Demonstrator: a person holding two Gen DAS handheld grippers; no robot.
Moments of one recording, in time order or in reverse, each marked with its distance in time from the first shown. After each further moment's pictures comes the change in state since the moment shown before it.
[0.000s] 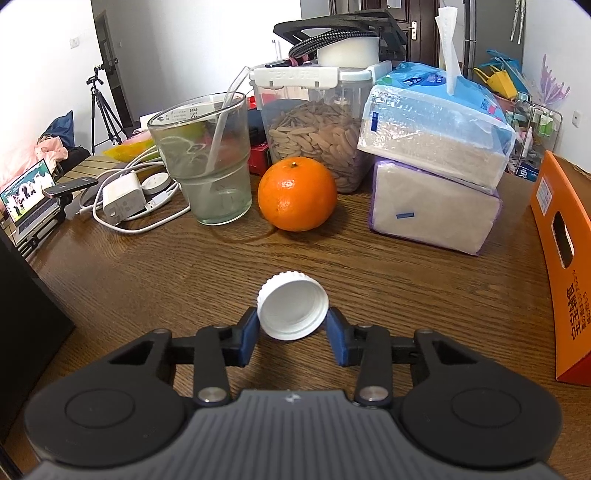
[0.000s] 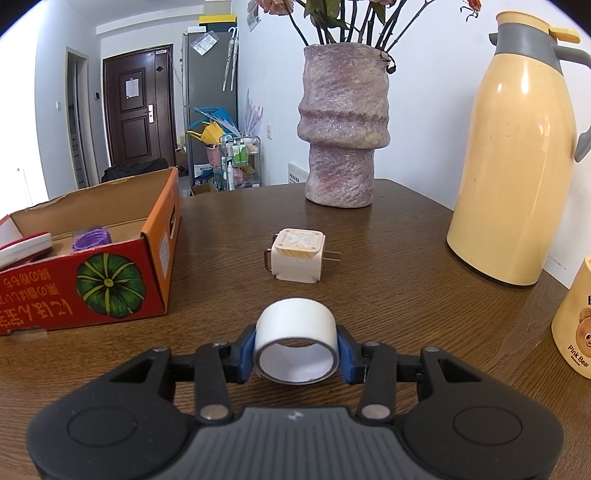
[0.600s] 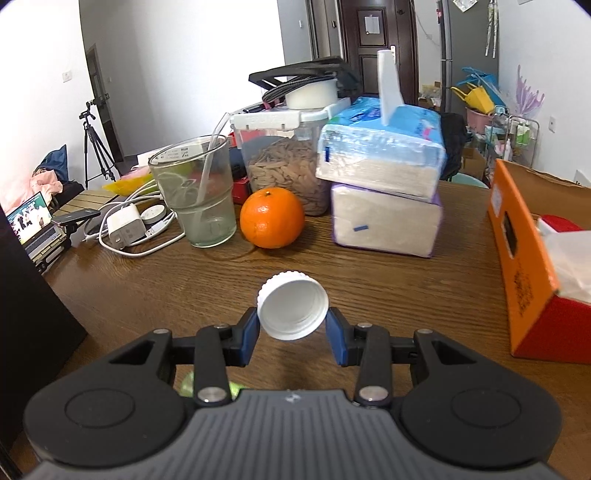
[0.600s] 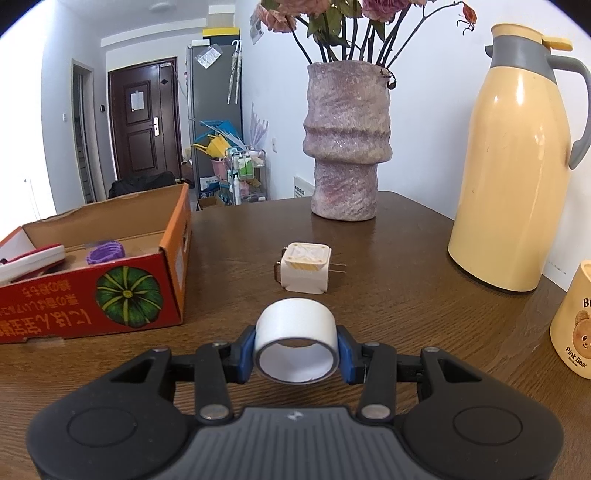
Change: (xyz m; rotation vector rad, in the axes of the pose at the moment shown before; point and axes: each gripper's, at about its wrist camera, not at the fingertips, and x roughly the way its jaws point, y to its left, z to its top) left arm -0.048 -0.017 -0.018 0.050 -0.112 -0.028; right arm -0.018 0.002 -0.002 0.007 -0.046 0.026
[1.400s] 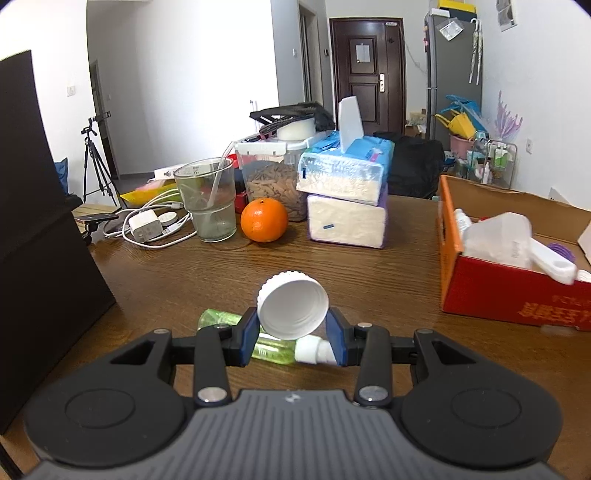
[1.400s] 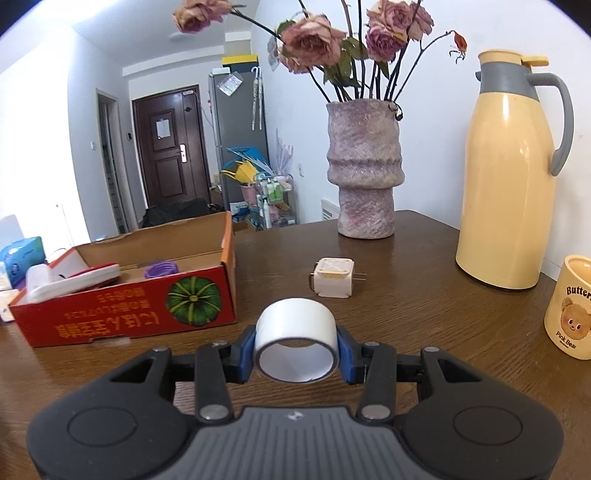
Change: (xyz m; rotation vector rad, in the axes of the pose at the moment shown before) left arm -0.097 -0.003 -0.044 -0.015 -0.097 -0.042; right arm -0.067 -0.002 -0.015 0.025 -0.081 0.114
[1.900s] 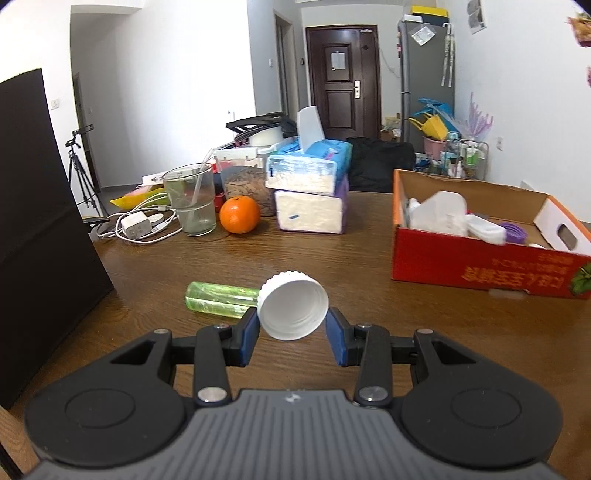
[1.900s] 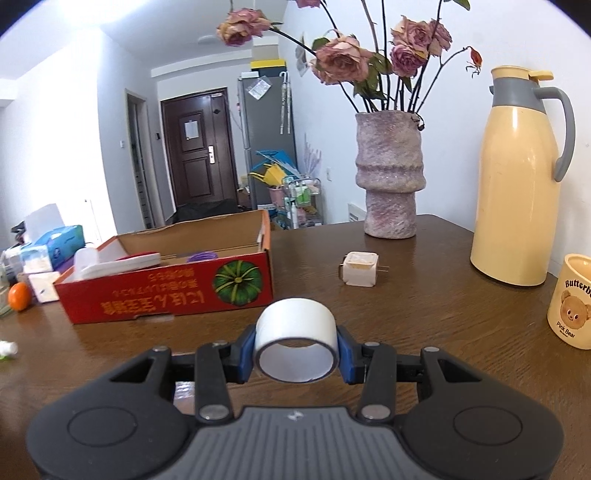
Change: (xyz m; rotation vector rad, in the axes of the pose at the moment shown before) left arm -0.059 -0.016 -0.032 0.043 -0.031 -0.067; right arm -0.044 0.011 -0.019 -0.041 -0.012 0.085
